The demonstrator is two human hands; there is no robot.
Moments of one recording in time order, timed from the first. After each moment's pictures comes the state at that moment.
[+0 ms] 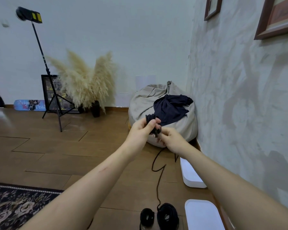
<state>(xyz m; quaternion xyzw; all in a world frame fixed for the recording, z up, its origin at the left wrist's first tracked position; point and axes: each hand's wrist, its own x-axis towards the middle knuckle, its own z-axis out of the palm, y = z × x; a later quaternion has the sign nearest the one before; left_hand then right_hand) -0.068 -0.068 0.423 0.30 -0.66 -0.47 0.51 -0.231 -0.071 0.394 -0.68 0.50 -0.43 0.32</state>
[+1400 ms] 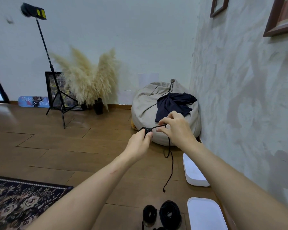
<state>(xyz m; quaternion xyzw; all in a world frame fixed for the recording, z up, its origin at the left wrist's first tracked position) -0.046 -0.086 0.379 0.51 -0.74 -0.27 0.35 -0.231 -0.086 0.407 -0.73 0.58 -0.35 -0.10</state>
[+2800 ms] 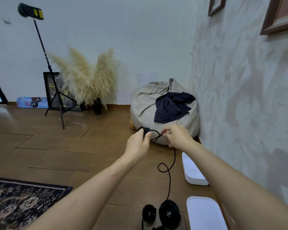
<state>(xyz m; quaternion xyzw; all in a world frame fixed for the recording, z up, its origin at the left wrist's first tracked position) -0.056 -0.078 0.376 0.54 -0.73 -0.20 0.37 -0.235 -0.080 0.399 -0.69 0.68 -0.22 0.12</state>
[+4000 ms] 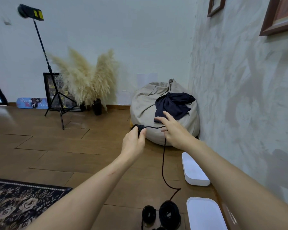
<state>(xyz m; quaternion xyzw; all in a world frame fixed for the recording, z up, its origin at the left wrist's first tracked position) -0.049 -0.080 0.384 0.55 -0.69 -0.21 0.42 -0.237 -0.079 0.410 -0.77 0.59 -0.25 0.08</state>
